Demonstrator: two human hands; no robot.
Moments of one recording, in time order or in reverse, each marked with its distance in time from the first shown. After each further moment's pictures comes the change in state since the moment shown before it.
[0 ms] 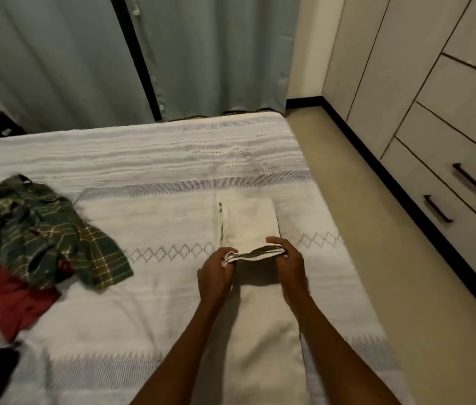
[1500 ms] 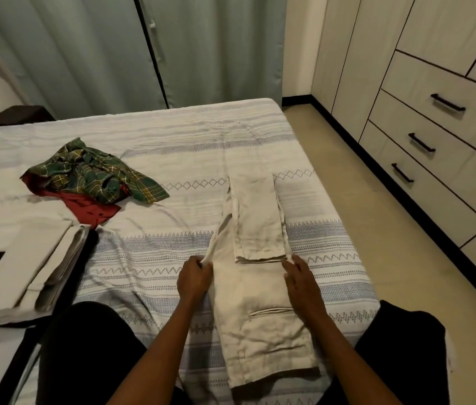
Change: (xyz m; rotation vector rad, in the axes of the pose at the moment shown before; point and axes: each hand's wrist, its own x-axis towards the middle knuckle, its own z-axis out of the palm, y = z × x) left_hand -0.283 -0.087 -0.104 0.124 0.016 -0.284; right_hand -0.350 0.049 -0.092 -0.596 -0.068 -0.196
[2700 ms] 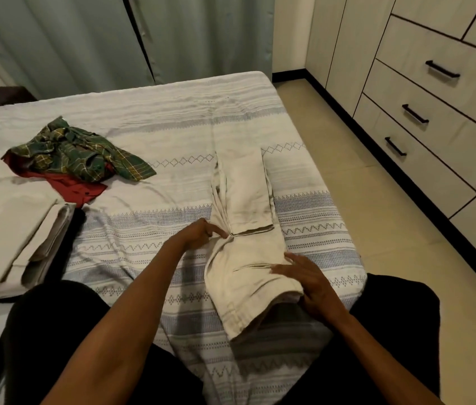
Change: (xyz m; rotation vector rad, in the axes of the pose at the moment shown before) left_hand 0.051 0.041 -0.001 0.356 -0.662 0.583; right_hand -0.070 0.002 -0.071 0.124 -0.047 -0.545
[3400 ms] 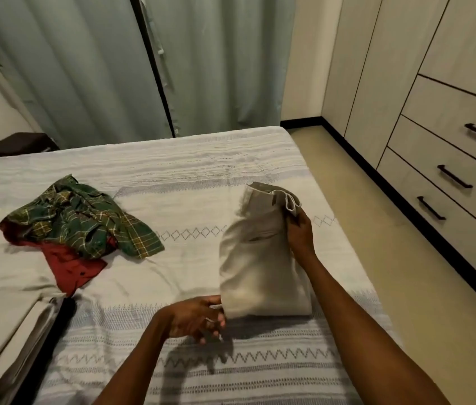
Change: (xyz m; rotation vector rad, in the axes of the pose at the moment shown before) left_hand 0.037 -0.026 -0.087 -1.073 -0.439 -0.390; right_hand 0.377 0.124 0.030 0.472 0.407 0.602
